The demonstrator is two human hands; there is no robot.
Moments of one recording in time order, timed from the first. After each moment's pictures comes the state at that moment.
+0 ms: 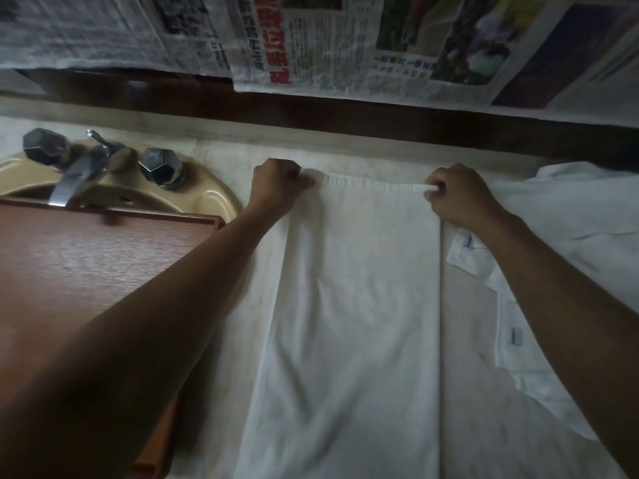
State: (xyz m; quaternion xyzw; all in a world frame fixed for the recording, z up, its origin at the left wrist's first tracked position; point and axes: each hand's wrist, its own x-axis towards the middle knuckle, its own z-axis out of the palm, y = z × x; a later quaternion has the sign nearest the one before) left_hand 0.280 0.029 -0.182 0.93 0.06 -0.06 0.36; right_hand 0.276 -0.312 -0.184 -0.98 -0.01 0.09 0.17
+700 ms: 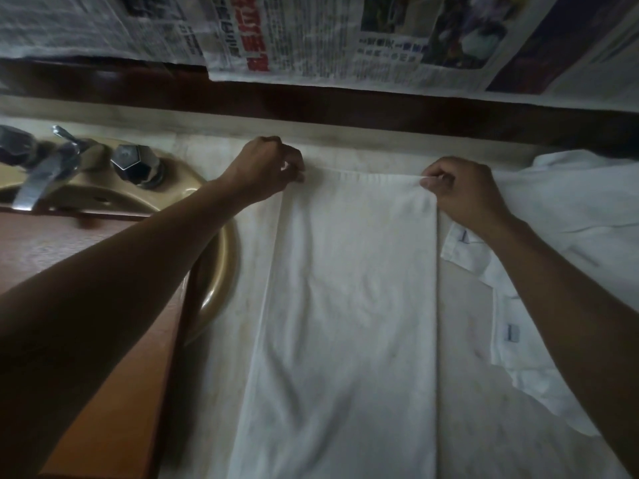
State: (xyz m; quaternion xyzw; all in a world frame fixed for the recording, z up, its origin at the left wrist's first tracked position) left_hand 0.313 0.042 -0.176 0.95 -0.23 -0.02 0.19; right_hand 0.259 -0.320 -0.177 -0.96 -0.04 -0.01 0.26
